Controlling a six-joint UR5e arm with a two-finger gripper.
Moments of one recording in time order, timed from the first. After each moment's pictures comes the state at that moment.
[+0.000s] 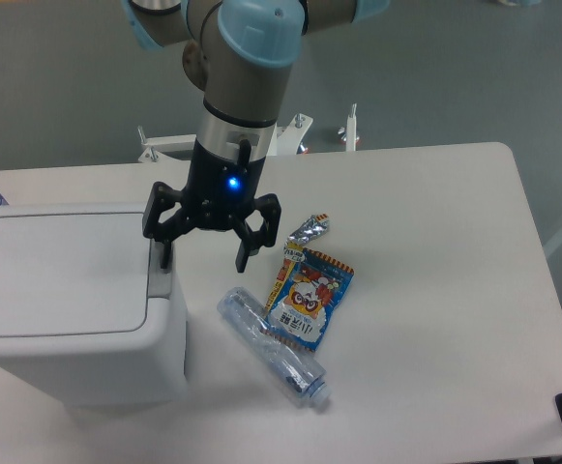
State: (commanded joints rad) arm 2.34 -1.71 -1.57 -1.08 1.17 0.14
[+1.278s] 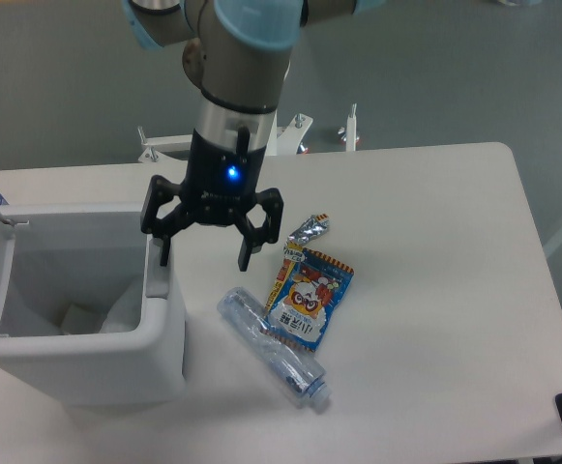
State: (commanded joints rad) arm 2.36 -1.70 -1.49 -0.98 1.19 0.14
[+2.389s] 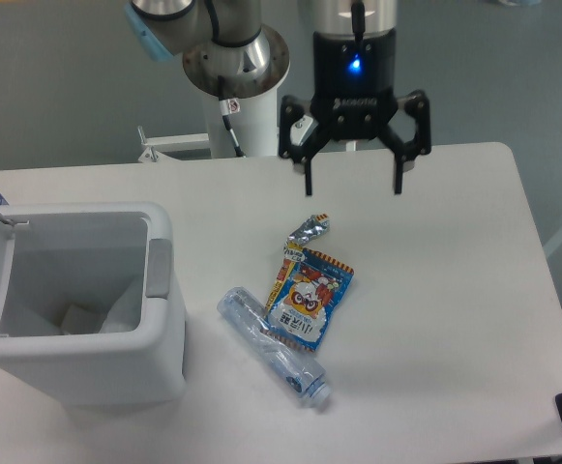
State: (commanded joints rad) arm 2.63 -1.54 -1.54 -1.22 1.38 0.96
